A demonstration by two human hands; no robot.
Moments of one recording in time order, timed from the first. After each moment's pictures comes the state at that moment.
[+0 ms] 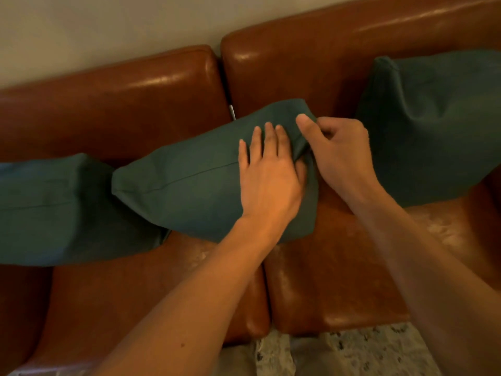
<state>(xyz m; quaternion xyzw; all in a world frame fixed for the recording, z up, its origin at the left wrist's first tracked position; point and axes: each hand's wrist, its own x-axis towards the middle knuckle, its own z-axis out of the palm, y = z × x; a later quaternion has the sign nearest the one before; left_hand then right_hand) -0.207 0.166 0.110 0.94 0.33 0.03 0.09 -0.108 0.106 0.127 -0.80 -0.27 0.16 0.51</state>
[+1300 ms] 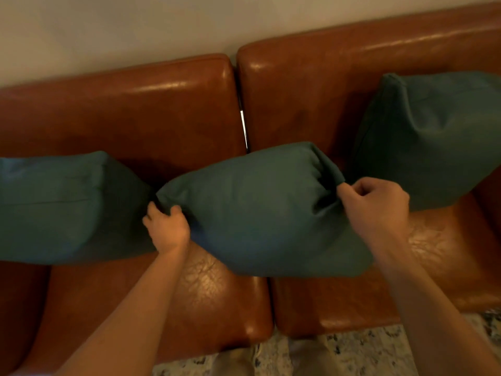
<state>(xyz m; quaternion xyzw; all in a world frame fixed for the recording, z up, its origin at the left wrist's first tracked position) -0.376 0.272 0.031 0.57 0.72 0.14 0.37 -0.156 0.052 0.122 -0.92 -0.09 0.12 0.35</state>
